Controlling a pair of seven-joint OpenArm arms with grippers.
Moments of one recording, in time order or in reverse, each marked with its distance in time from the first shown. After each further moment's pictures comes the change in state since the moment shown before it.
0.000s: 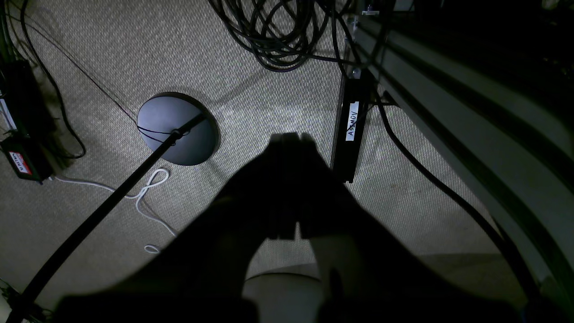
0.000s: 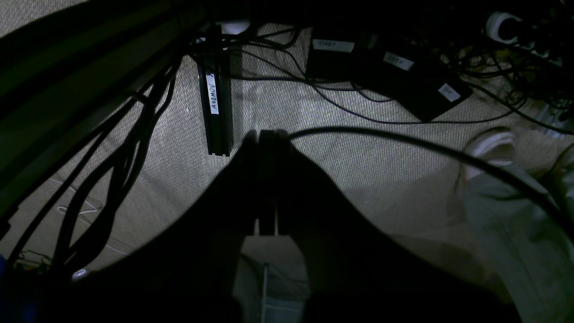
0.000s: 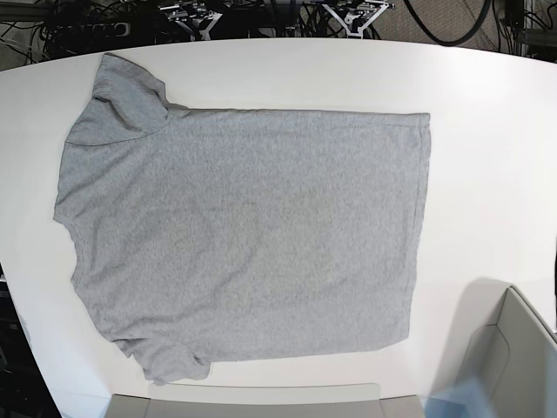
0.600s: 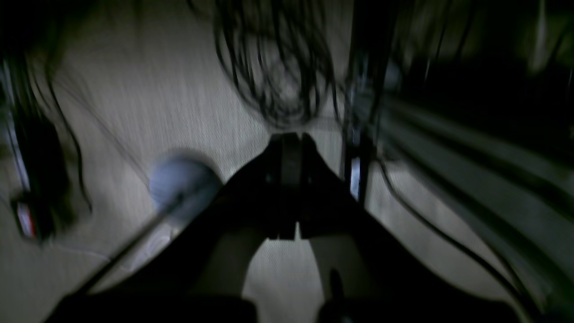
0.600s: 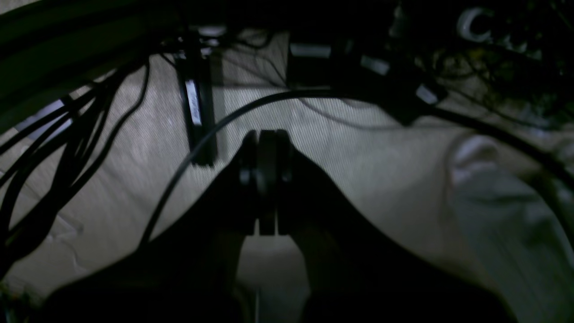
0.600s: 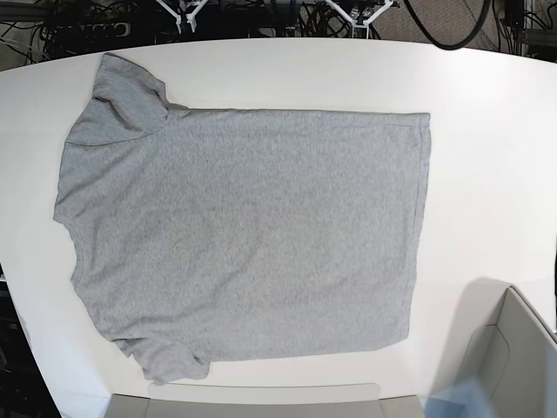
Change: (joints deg) left arm 8.2 -0.5 -0.1 0.3 -0.3 0.0 -23.8; right arm -7.2 3.0 0.2 0.8 0.0 0.3 14.3
